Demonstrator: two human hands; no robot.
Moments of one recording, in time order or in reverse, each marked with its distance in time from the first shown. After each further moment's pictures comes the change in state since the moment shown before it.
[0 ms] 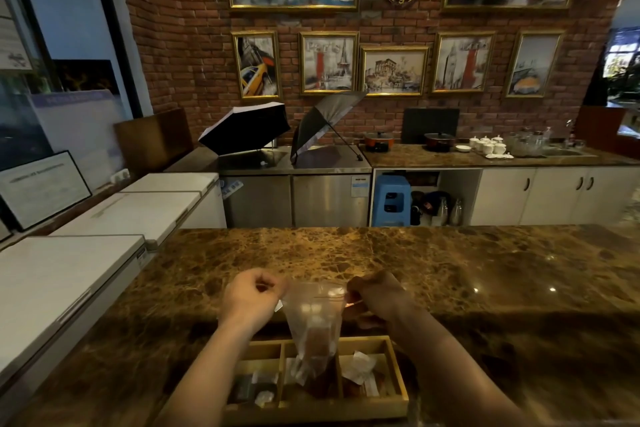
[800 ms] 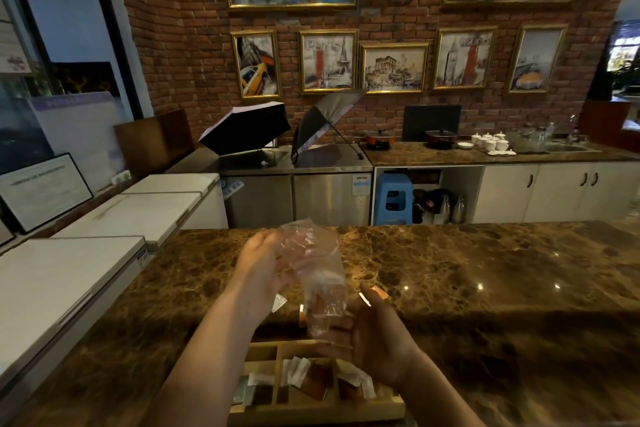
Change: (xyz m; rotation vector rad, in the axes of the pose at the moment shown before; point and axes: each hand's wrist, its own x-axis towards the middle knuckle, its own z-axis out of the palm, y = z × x) left_hand -0.002 0.060 -0.003 -0.847 -0.270 -0.086; right_hand 0.019 0.065 0.000 0.729 -0.456 0.154
